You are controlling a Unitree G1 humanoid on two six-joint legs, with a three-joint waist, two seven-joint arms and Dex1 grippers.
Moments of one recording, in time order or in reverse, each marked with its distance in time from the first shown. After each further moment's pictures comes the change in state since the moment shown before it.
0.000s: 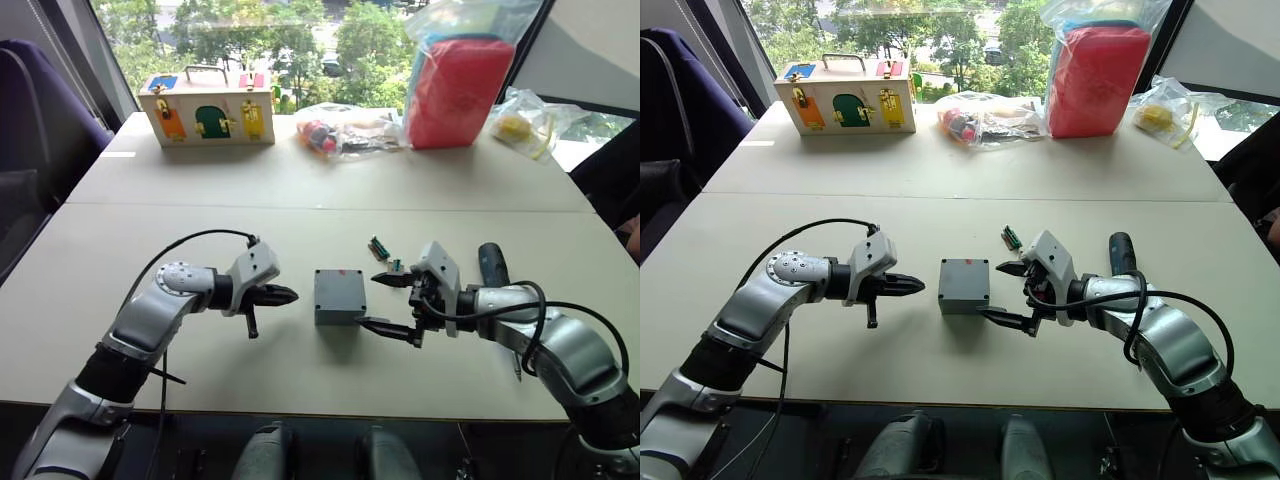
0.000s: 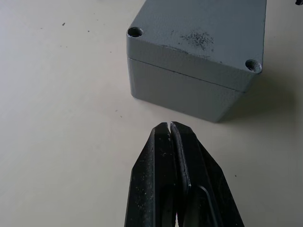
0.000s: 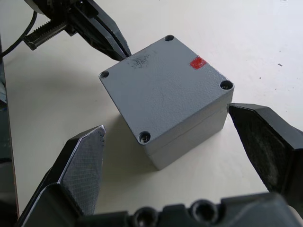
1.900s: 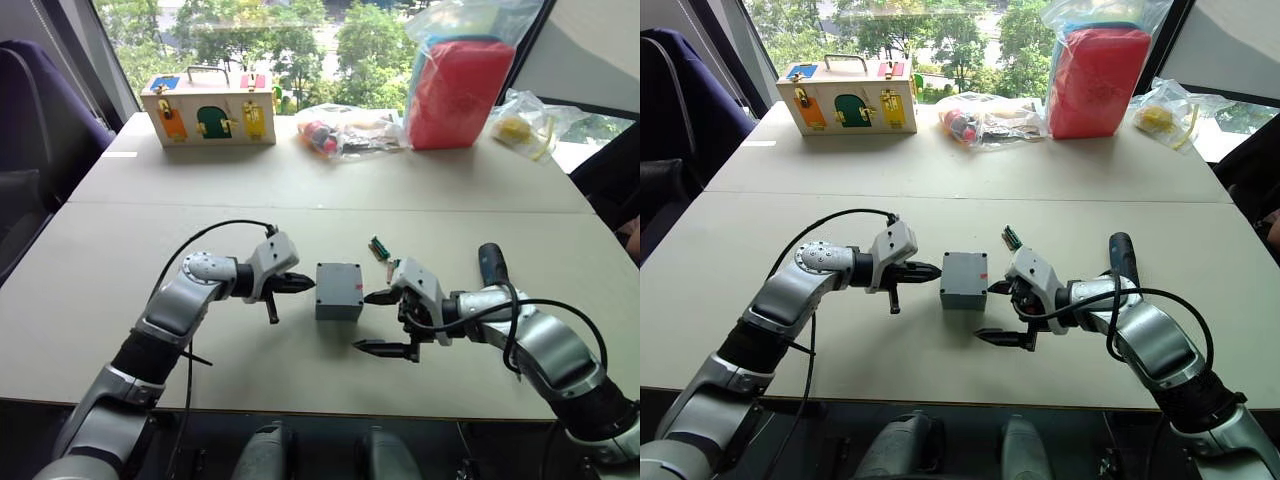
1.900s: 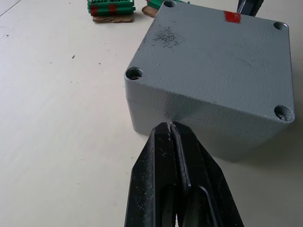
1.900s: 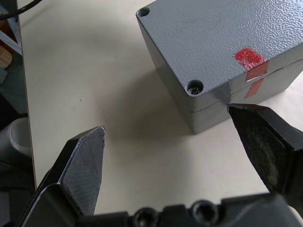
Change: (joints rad) left arm -0.095 -0.120 -0.018 0.104 0.066 -0.028 0.017; right arm -0.055 0.025 0.089 0.036 -0.131 0.065 0.147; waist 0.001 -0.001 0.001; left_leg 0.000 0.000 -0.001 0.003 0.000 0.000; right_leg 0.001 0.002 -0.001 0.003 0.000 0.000
